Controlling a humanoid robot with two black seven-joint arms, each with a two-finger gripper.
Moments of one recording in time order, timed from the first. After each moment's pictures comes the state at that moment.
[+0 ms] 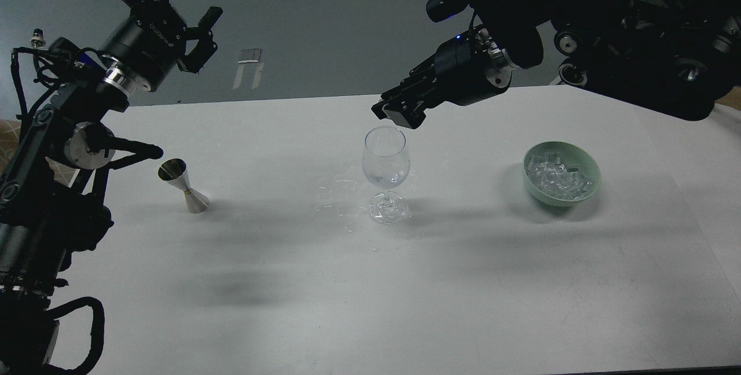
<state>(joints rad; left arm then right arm) -0.67 0.31 -1.42 -0.97 0.78 -0.49 -0.04 1.60 -0.39 -0.10 1.19 -1.51 0.49 0.36</state>
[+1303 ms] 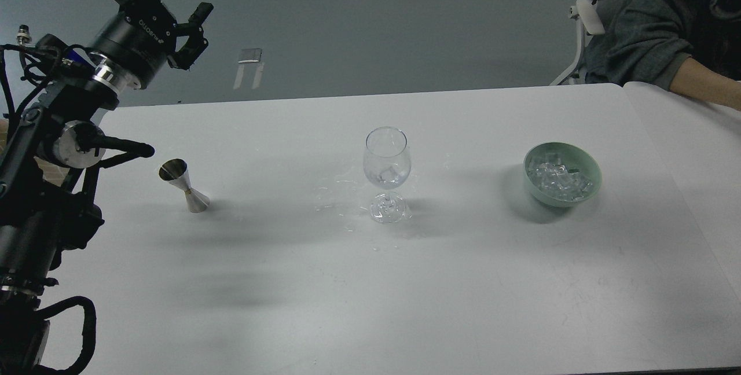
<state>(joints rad) -0.68 0.34 -1.42 -0.97 0.77 -0.49 -0.04 1.55 -0.41 0.26 0.82 -0.74 0.40 0.36</state>
